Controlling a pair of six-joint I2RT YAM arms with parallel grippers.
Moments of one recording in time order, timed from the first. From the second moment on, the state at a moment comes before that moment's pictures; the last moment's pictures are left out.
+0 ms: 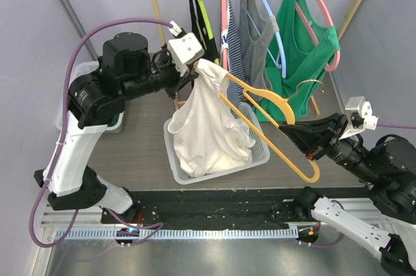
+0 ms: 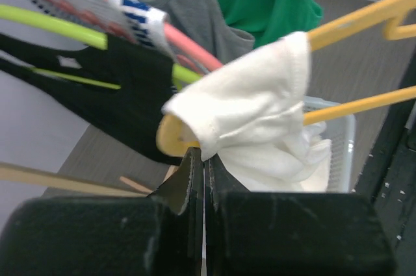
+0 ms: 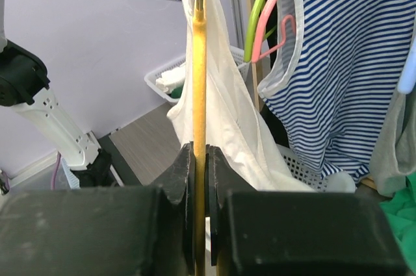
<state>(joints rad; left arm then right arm) -0.82 1.47 2.28 -1.11 0.13 0.31 0.76 0.51 1.21 -0.54 -0.11 0.21</state>
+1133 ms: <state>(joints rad) -0.84 1.44 2.07 -1.07 0.21 0.30 0.78 0.49 1.54 -0.82 0.11 0.12</state>
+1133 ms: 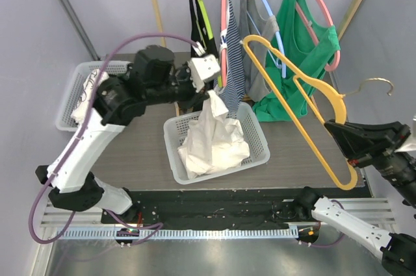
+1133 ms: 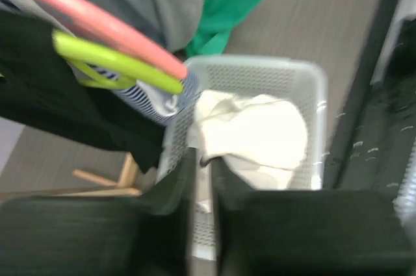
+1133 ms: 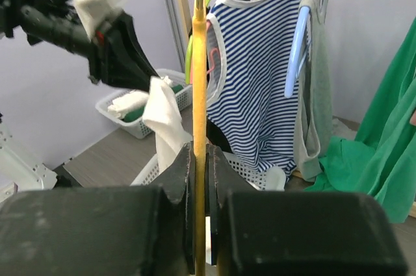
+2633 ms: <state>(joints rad) -0.82 1.20 1.95 -1.35 0.46 0.66 0.78 1.05 1.57 -0.86 -0.67 -0.16</state>
